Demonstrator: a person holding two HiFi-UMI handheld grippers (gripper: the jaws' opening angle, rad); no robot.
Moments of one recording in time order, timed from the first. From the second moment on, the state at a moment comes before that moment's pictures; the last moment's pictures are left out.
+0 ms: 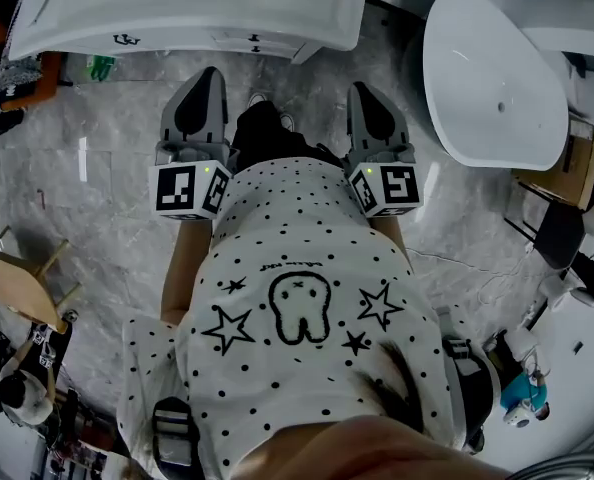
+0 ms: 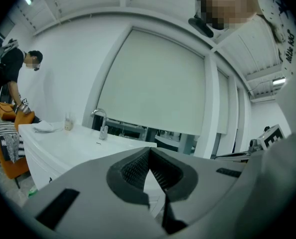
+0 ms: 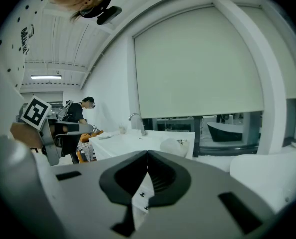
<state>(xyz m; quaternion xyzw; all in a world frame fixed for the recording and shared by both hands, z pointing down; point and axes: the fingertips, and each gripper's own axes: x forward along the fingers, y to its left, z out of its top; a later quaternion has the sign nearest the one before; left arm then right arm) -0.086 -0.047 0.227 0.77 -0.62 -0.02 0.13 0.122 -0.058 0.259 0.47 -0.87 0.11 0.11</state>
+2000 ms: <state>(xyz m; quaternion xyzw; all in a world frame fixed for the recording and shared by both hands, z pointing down) -0.075 -0.046 0.231 0.78 -0.61 -0.01 0.15 0.141 -0.064 0.253 0.50 -0.85 0.10 0.11</state>
